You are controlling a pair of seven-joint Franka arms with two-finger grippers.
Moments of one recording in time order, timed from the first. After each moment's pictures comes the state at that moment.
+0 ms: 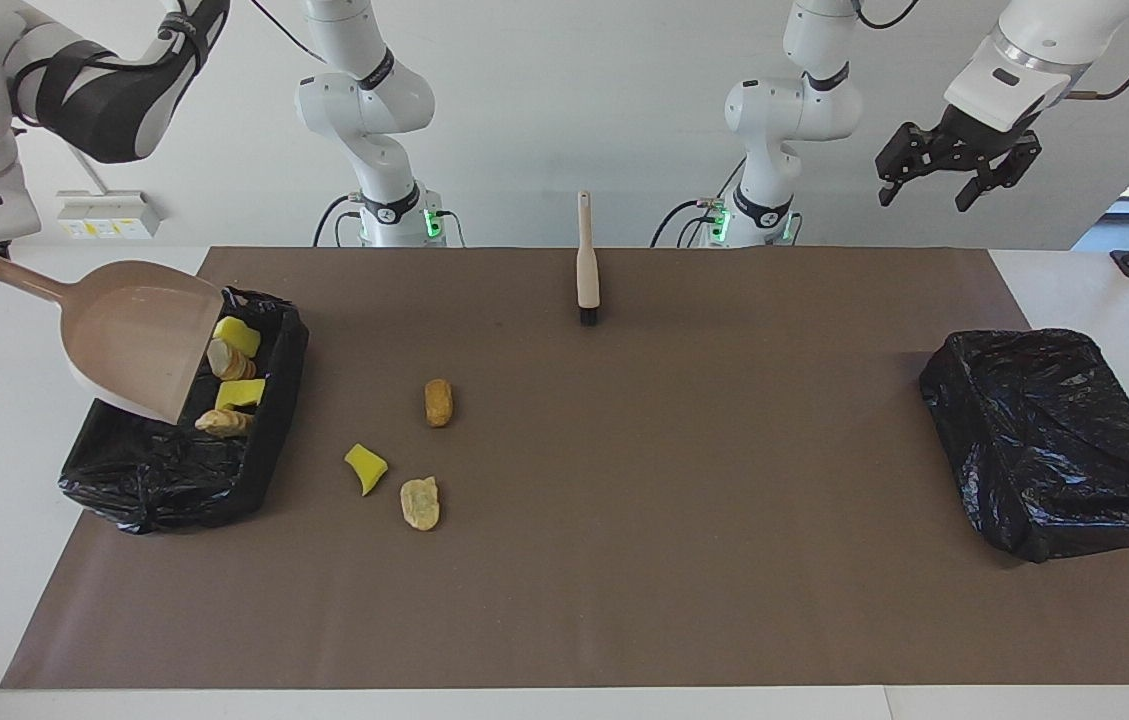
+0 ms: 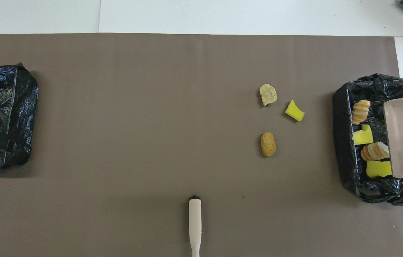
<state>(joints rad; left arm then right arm) -0.12 -0.05 0.04 -1.44 -0.02 1.28 0.03 0.05 0.08 -0.43 -1.61 -0.52 1.78 -1.79</state>
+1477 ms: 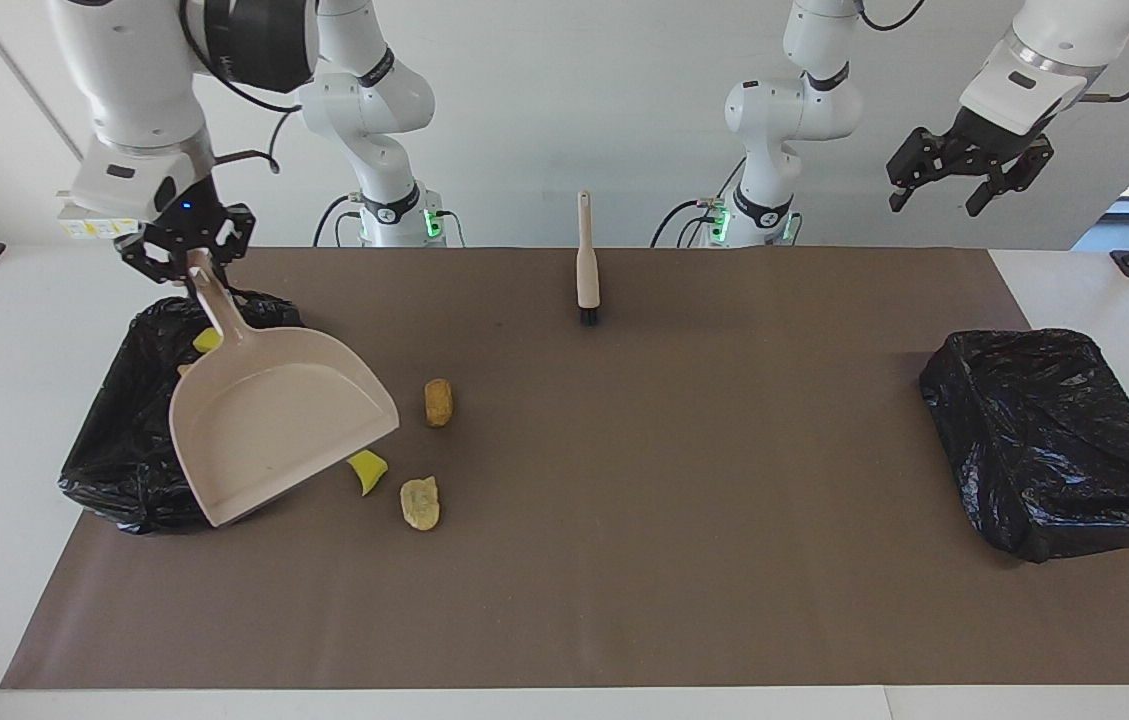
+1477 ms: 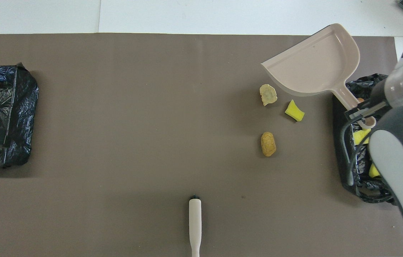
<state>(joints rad) -0.11 -0.05 0.03 -1.44 -0.02 1.31 0.03 0.08 0.08 0.06 -1.58 -0.11 1.66 -0.20</state>
